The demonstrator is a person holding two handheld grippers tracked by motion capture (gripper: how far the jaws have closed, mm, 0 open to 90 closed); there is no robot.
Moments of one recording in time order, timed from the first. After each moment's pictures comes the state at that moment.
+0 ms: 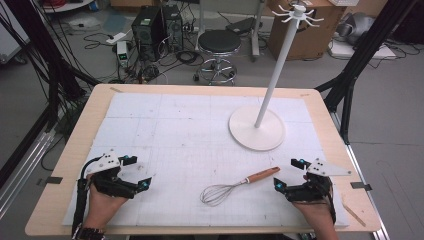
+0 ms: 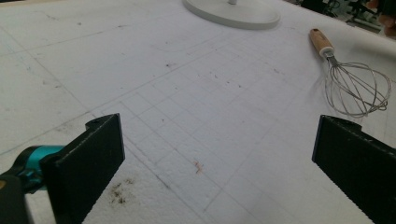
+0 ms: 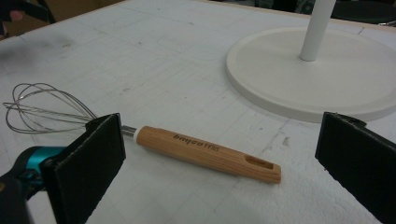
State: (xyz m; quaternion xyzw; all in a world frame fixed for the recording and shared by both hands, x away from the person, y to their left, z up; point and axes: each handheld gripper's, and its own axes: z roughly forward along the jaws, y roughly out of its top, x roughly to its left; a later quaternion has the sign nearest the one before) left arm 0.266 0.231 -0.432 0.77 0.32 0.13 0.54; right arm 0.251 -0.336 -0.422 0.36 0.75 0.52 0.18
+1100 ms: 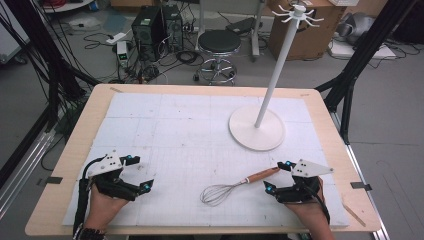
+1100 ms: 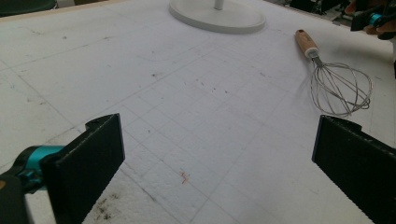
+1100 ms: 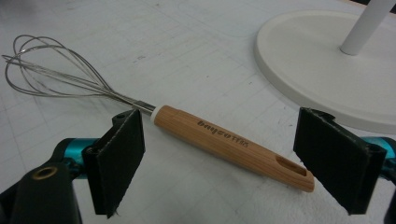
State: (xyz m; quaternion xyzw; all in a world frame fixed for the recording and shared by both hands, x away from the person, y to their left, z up) left arm 0.262 0.225 -0.428 0.77 0.29 0.13 0.55; right arm 0.254 -0.310 -0.422 0.30 0.81 0.46 0.18
